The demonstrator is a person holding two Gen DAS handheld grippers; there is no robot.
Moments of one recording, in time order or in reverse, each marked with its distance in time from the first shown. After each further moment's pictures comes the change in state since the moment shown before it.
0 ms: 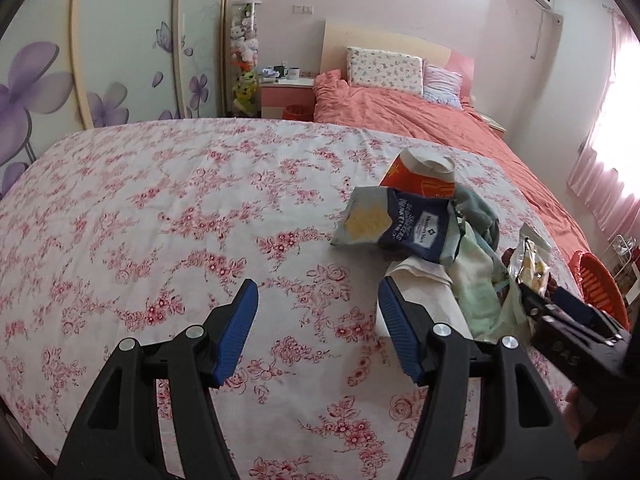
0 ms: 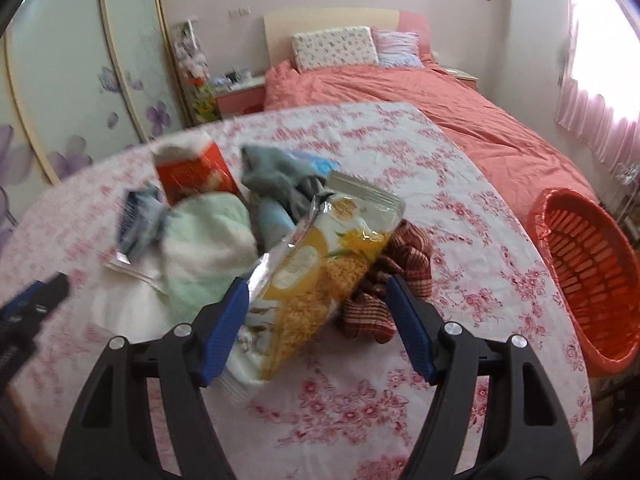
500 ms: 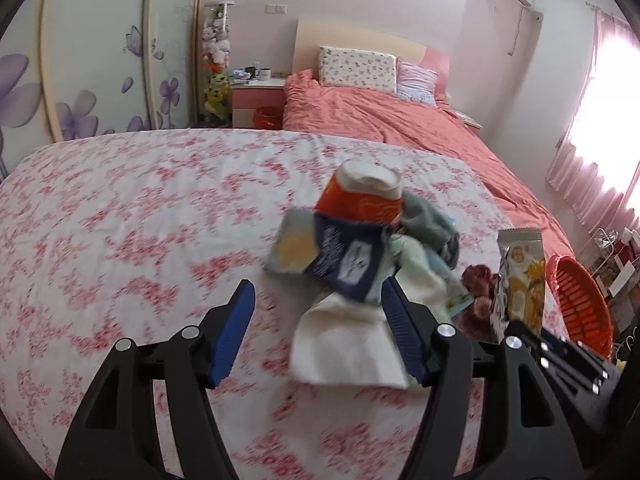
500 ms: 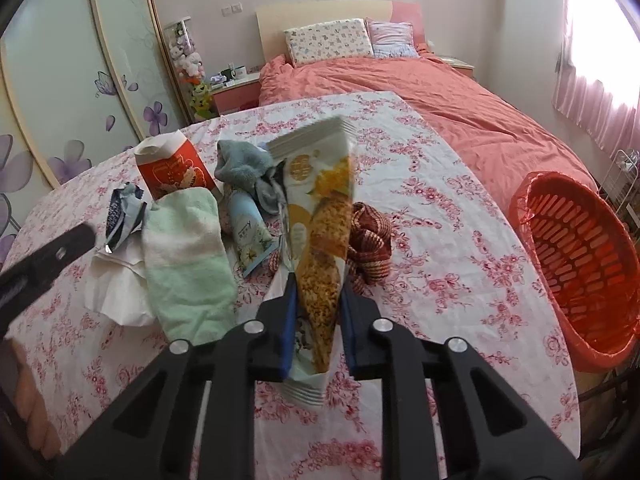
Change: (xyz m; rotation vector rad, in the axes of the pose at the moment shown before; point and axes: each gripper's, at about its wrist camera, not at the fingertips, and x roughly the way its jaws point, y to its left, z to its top) left arm 0.014 -0.043 0.021 0.033 0.002 -0.086; right arm -0.014 -0.035 -0.005 0.033 0.009 0.038
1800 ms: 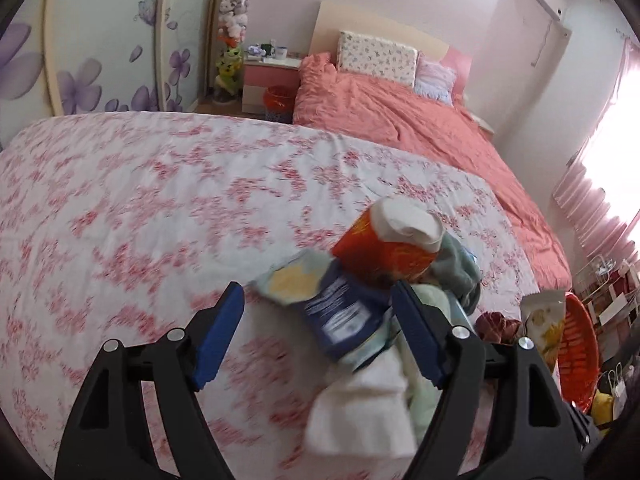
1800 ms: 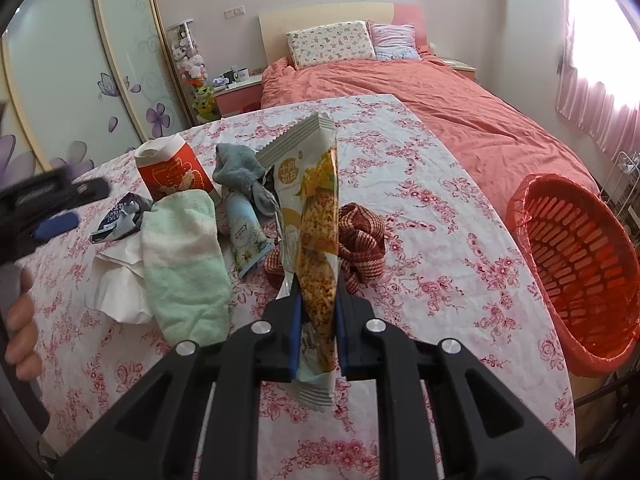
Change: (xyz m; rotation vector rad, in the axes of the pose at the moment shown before) left arm 0.037 0.014 0.039 -0.090 0.090 0.010; right arm -0.001 -0.005 -0.002 -0.007 -0.008 0.006
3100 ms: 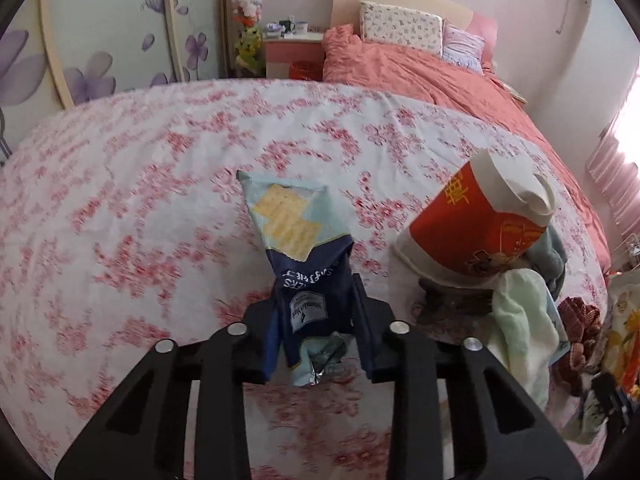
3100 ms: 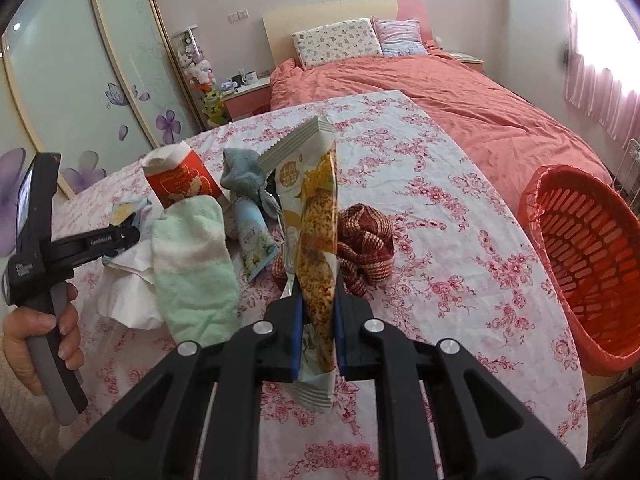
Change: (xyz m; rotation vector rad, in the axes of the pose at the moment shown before) left arm 0.038 0.031 -0.011 0.041 0.070 0.125; right arm -0.001 -0.007 0.004 0.043 0.001 0.076
